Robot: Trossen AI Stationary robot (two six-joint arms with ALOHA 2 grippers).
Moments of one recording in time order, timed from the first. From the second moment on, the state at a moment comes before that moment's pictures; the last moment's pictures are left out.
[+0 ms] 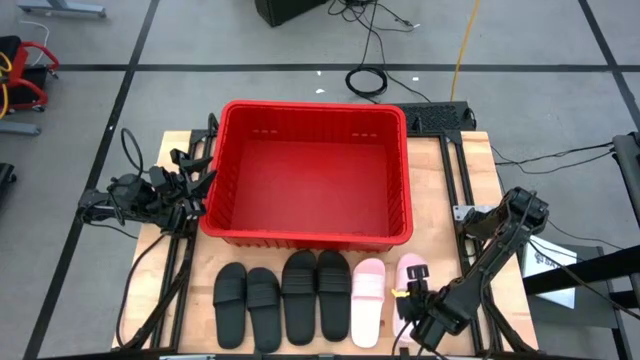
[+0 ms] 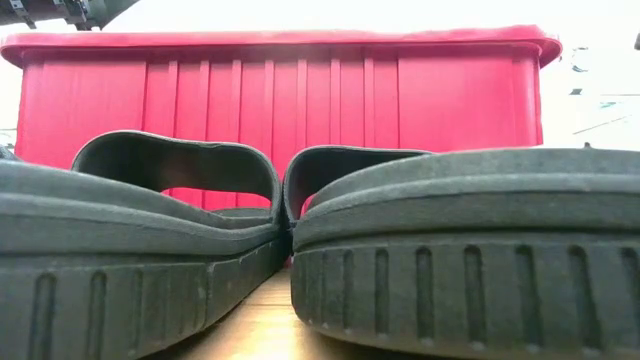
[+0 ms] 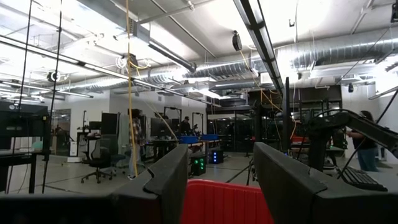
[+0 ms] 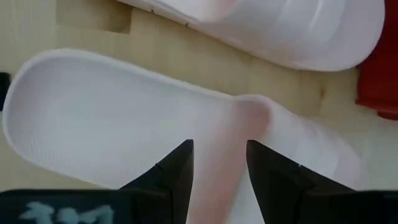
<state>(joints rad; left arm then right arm) -0.13 0.04 0.26 0.29 -0.47 0.25 0.91 1.72 1.16 -1.01 0.26 0.78</state>
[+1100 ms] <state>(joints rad) -0.13 0.04 0.26 0.29 -0.47 0.25 0.86 1.72 1.20 -1.15 0.34 0.72</state>
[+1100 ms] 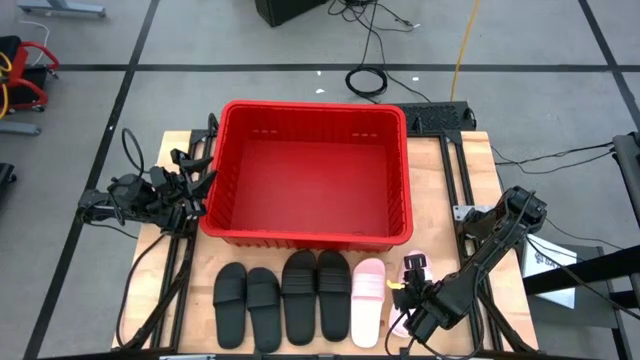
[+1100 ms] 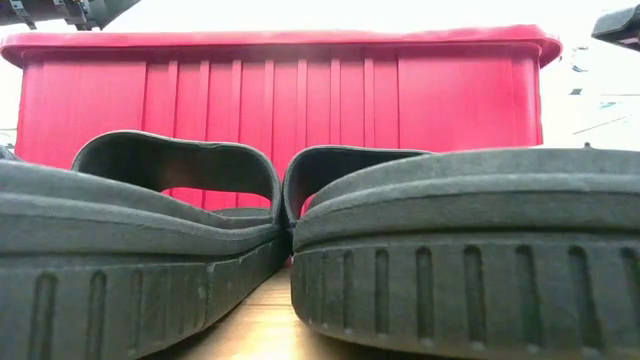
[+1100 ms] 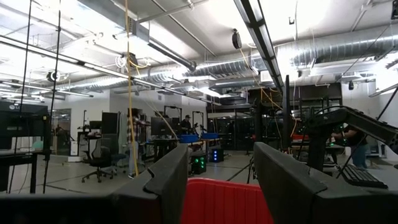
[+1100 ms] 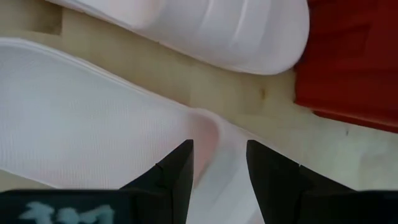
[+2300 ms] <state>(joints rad) -0.13 0.04 0.26 0.29 -0.47 0.25 0.86 1.72 1.03 -1.32 0.21 1.01</state>
